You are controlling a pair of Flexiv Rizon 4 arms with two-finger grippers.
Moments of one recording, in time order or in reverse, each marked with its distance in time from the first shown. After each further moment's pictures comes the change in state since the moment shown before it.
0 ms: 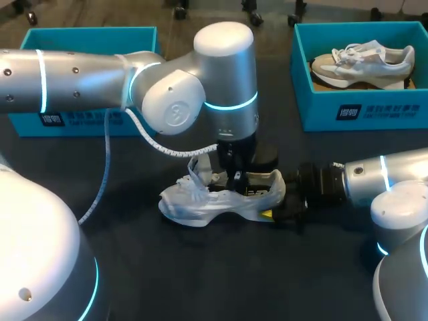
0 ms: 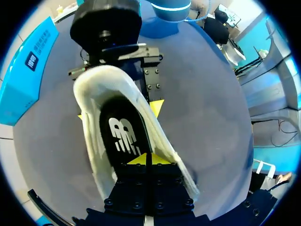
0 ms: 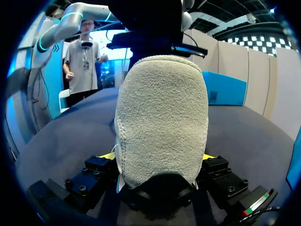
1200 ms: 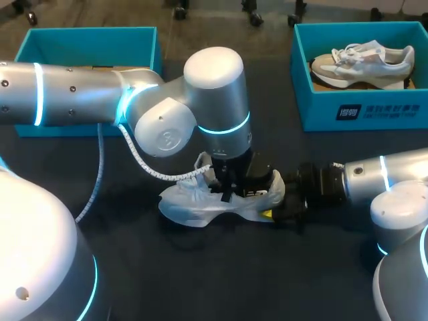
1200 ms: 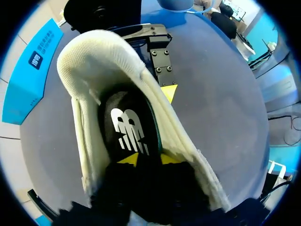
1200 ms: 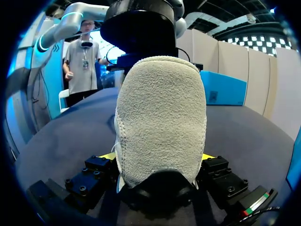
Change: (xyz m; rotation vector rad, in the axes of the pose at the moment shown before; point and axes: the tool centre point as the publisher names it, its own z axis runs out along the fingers) left arm -0.015 0.013 0.024 -0.004 -0.133 0.016; right arm 0.000 -0.001 0.000 0.000 0.000 0.000
